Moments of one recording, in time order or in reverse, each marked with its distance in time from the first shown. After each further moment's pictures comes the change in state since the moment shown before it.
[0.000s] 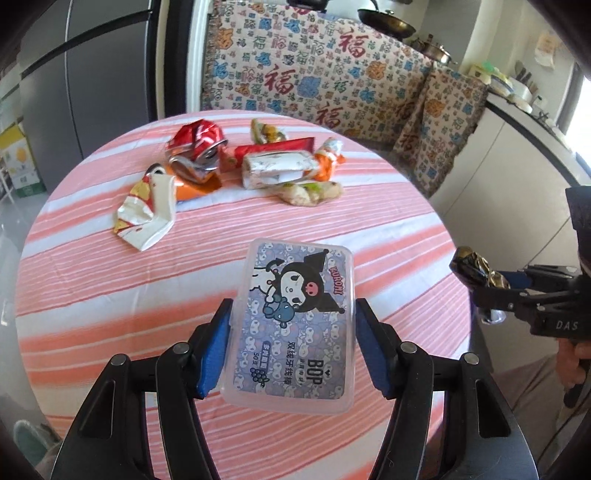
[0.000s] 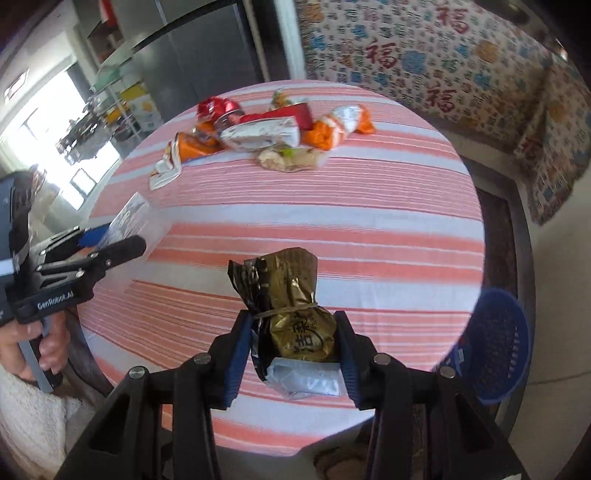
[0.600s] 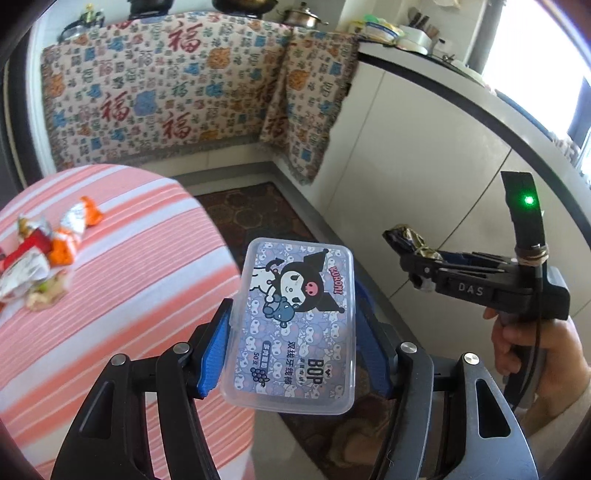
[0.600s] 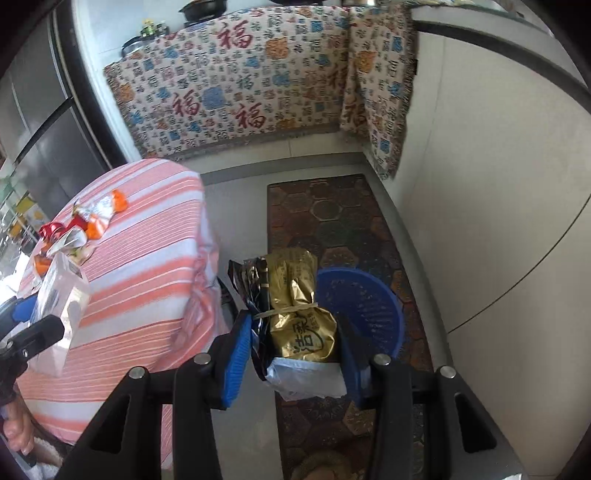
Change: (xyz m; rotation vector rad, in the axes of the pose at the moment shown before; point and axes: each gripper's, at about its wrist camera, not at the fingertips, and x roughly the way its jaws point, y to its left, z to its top) left arm 0.088 -0.265 0.071 0.253 0.055 -0.275; right arm -0.067 -0.237 -0.056 0.382 -0.163 -0.303
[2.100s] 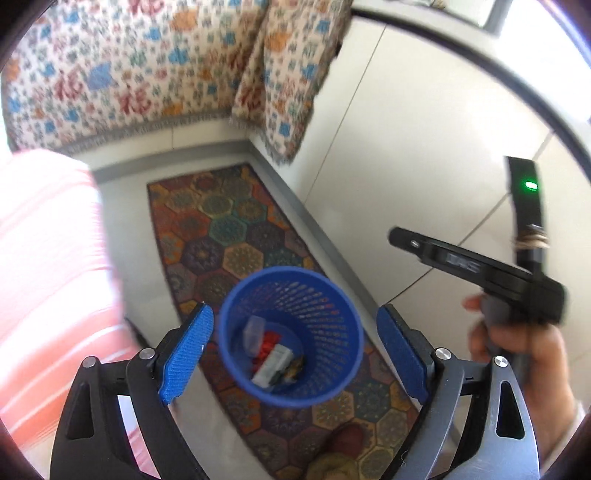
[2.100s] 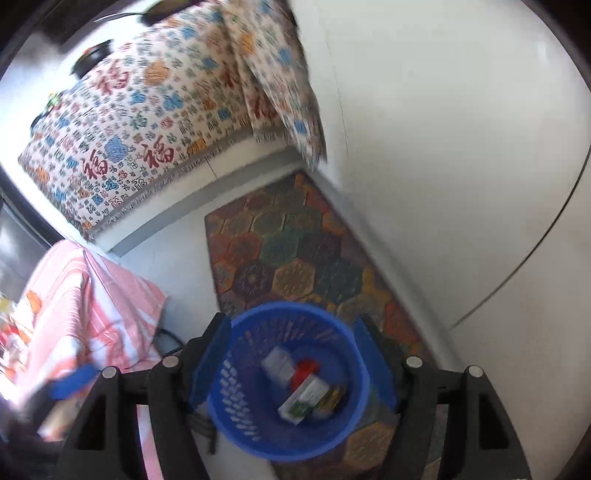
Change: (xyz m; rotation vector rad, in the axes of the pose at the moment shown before) left arm 0.116 -0.040 0.015 -0.008 0.045 -0.018; right arm 0.106 -0.143 0.021 0.267 -0.071 -0.061
